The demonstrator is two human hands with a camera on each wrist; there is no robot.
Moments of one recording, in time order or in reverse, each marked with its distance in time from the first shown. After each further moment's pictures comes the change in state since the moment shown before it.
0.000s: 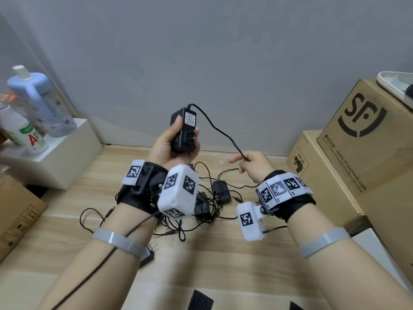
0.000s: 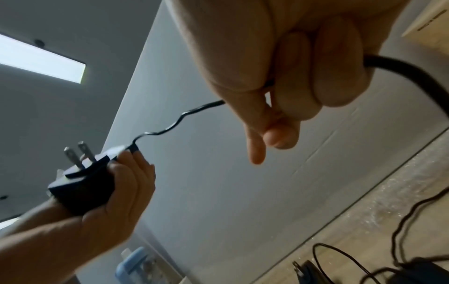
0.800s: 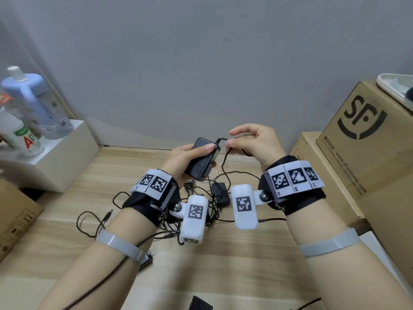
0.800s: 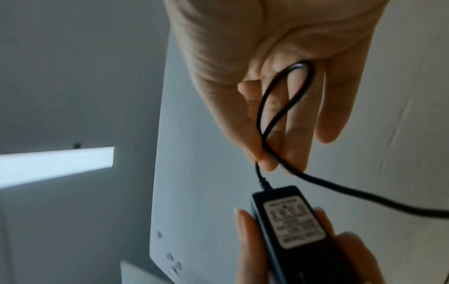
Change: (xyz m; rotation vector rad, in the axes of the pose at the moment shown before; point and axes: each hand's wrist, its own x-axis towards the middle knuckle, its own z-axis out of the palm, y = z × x) left_hand 0.011 -0.019 -0.012 0.731 -0.103 -0.016; right_hand -0.013 -0.053 -0.025 0.601 0.029 -0.173
